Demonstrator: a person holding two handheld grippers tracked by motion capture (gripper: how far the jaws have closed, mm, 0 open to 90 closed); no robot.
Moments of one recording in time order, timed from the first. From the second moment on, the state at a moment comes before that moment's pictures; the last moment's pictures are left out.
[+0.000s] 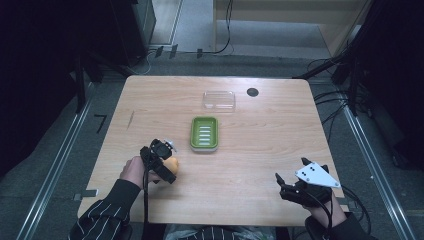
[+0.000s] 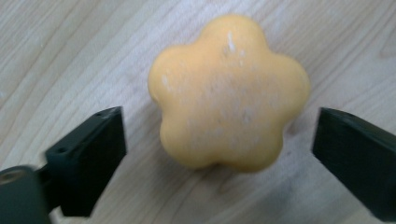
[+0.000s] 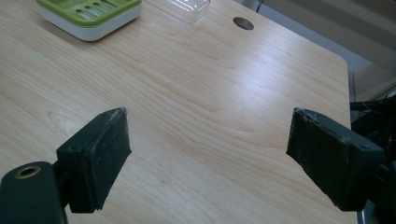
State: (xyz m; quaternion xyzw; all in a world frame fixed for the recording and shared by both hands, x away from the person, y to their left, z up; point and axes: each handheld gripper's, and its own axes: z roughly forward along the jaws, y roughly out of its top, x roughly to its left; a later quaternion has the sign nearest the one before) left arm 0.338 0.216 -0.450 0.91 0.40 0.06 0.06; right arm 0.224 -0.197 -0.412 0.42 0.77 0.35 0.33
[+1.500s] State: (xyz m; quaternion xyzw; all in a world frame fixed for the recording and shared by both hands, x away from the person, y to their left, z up) left arm 0.330 0.217 -0.442 0.92 0.37 0.07 0.06; right arm 0.223 -0.197 -0.412 0.42 0.77 0.35 0.33
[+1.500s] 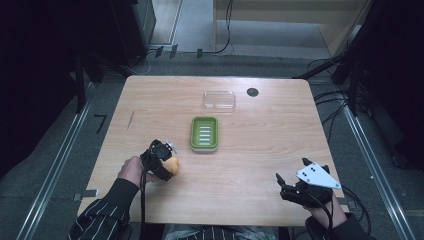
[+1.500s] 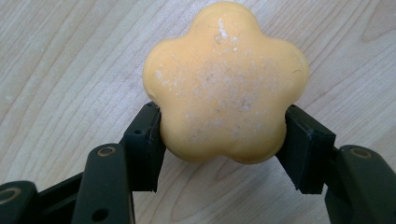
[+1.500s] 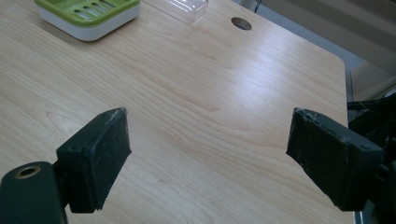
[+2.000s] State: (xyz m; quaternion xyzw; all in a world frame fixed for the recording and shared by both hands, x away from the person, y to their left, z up) left arm 0.330 0.209 -0.428 0.93 0.36 0.07 0.07; right arm 0.222 -0.197 -0.412 0.42 0.77 0.35 0.33
